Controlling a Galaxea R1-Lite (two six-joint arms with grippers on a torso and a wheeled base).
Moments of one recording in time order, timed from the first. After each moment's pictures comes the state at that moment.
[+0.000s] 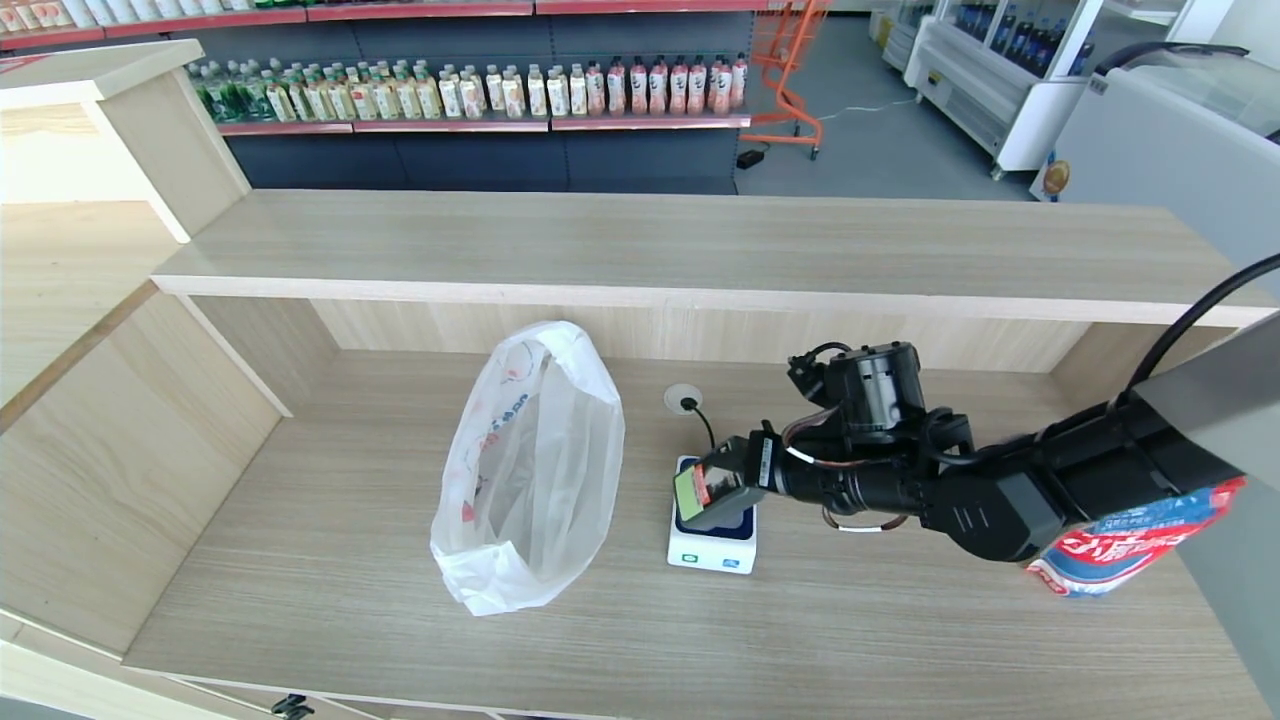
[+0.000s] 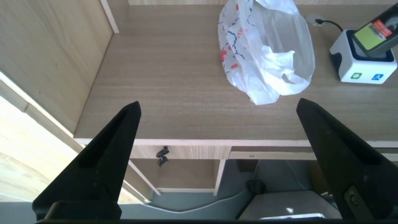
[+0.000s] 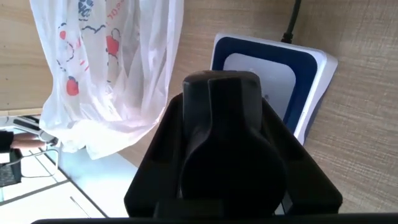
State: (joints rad) left arm 0.00 0.00 0.00 0.00 -0.06 0.03; right arm 0.51 2.05 -1.03 -0.51 0.20 0.50
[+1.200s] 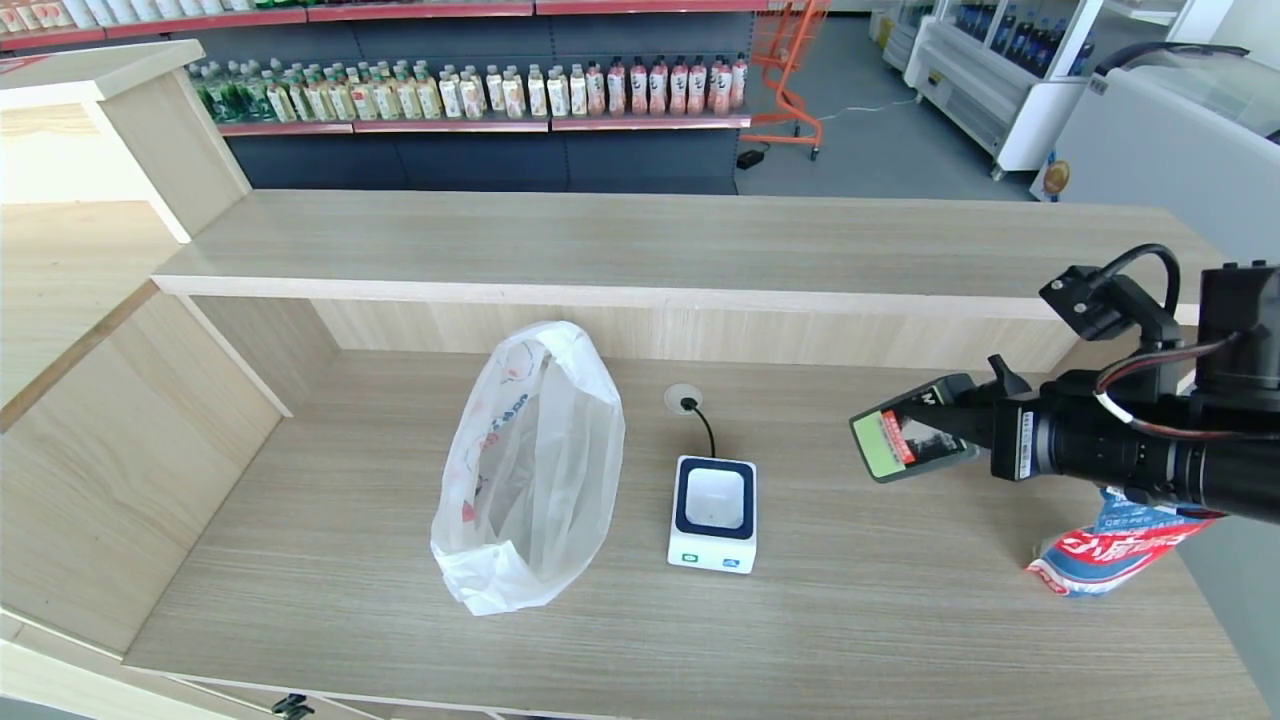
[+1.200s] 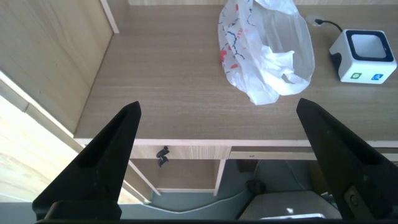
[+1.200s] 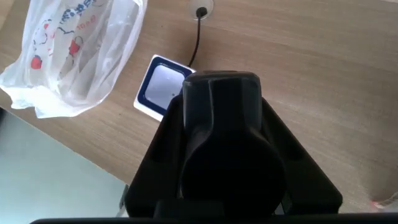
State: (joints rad) left arm 0.00 0.00 0.00 0.00 -0.06 0.03; right arm 0.27 1.46 -0.75 -0.36 0.20 0.03
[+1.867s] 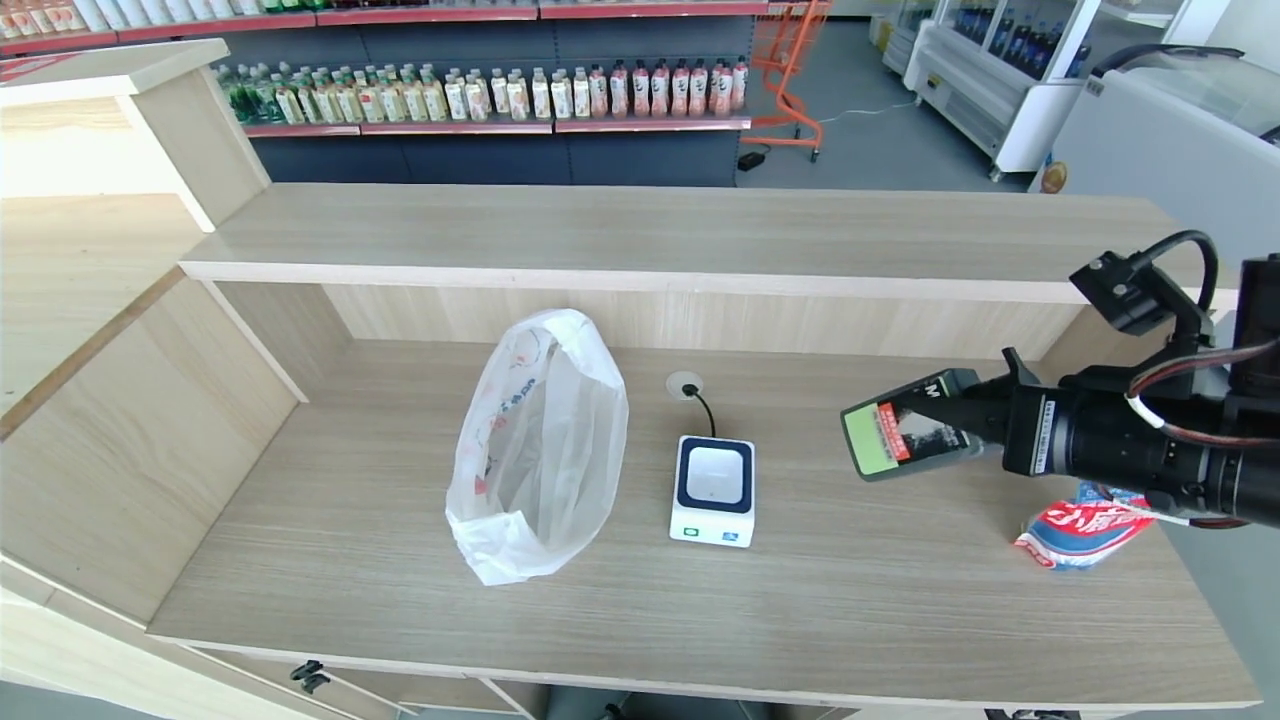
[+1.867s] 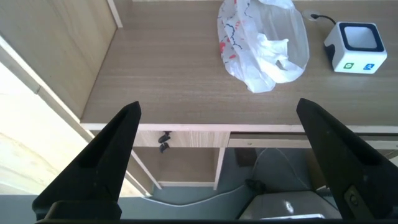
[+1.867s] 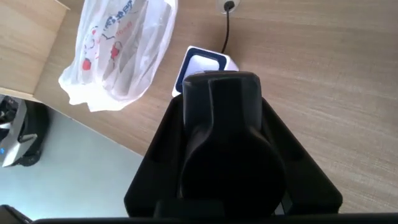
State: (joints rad) left arm 0.00 0.00 0.00 0.00 -0.06 0.03; right arm 0.32 1.41 -0.74 -0.35 0.21 0.20
